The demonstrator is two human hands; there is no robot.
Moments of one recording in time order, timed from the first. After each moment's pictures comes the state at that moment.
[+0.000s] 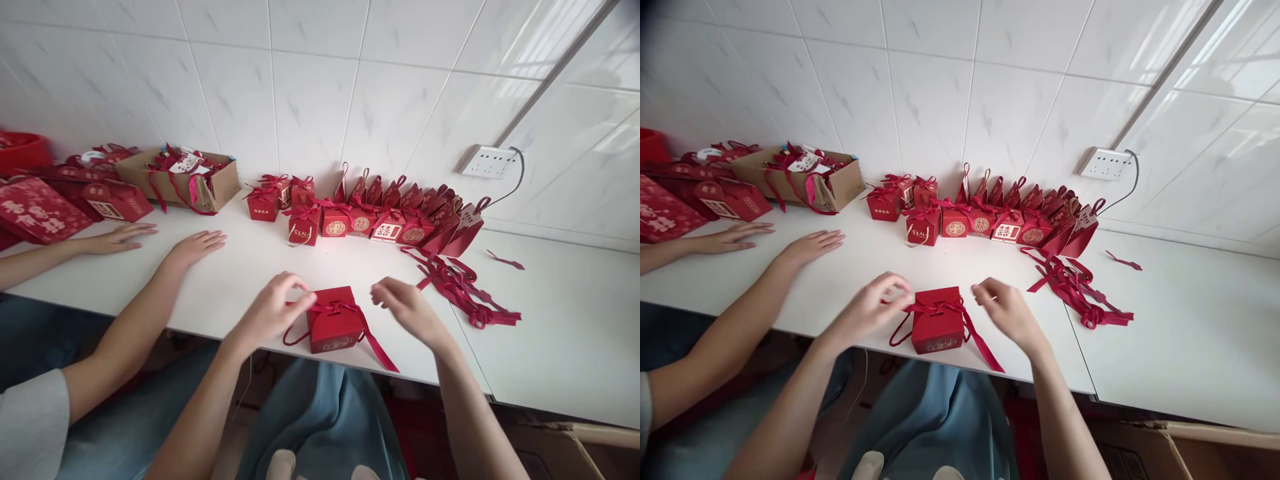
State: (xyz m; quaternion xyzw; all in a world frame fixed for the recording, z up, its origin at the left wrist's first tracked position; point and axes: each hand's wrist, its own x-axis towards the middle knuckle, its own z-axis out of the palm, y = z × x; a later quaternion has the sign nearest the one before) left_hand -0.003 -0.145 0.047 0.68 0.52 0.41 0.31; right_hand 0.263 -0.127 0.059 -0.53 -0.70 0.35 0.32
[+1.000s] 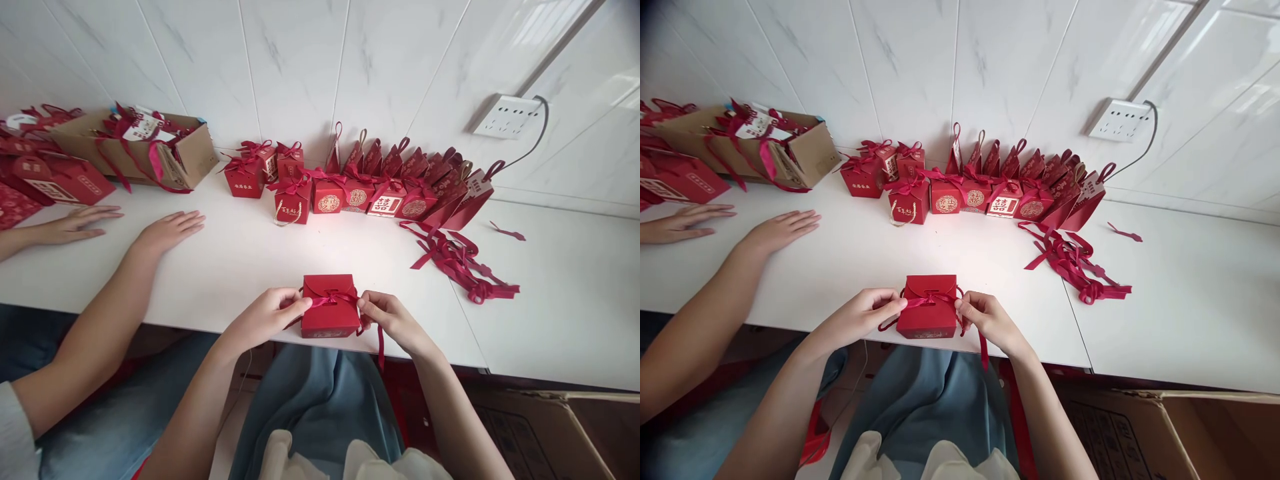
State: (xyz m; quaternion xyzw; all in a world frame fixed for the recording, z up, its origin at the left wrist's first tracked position) left_hand 0.014 -0.152 0.043 0.62 0.54 0.21 0.53; right_hand 0.254 -0.144 0.010 -0.46 -0.57 0.61 0.29
